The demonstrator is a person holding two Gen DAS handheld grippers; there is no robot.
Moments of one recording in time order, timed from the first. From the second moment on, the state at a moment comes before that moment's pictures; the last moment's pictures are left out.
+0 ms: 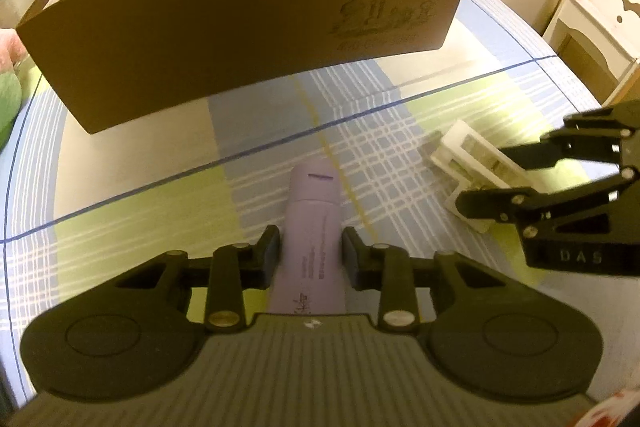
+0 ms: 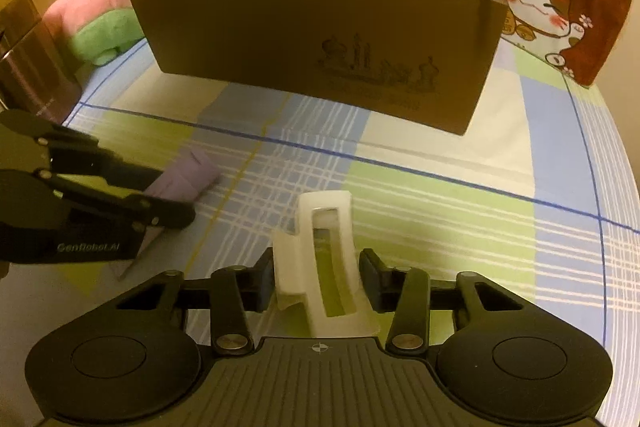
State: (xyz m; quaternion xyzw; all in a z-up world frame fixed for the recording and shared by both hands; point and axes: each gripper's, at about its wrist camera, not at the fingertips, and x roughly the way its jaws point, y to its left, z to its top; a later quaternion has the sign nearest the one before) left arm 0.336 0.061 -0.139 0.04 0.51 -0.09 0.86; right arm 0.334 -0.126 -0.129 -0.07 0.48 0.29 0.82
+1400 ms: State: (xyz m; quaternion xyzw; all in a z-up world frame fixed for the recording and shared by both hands) left arm 0.328 0.067 -0.094 0.02 0.47 -0.06 0.88; right arm 0.332 -0.130 -0.092 -0.02 0.46 0.29 0.84
